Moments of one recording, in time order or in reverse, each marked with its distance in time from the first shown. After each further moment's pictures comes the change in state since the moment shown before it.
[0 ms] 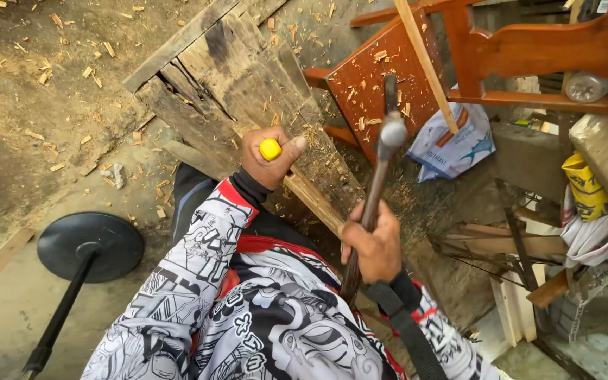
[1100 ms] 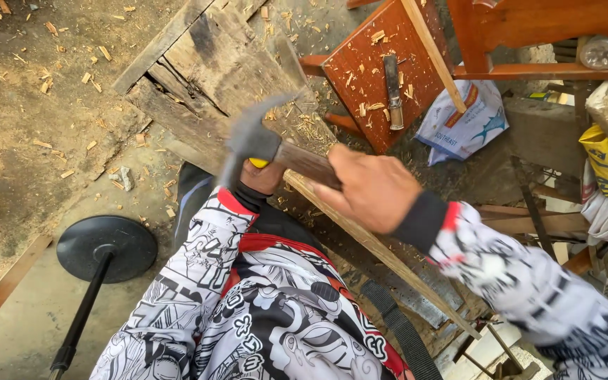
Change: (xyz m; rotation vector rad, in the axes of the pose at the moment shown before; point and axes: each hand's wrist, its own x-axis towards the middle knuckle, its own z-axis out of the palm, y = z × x) left_hand 0.006 -0.038 -0.004 0.609 0.167 0.246; right_hand 0.046 -0.098 0.000 -0.951 -0.335 -0.836
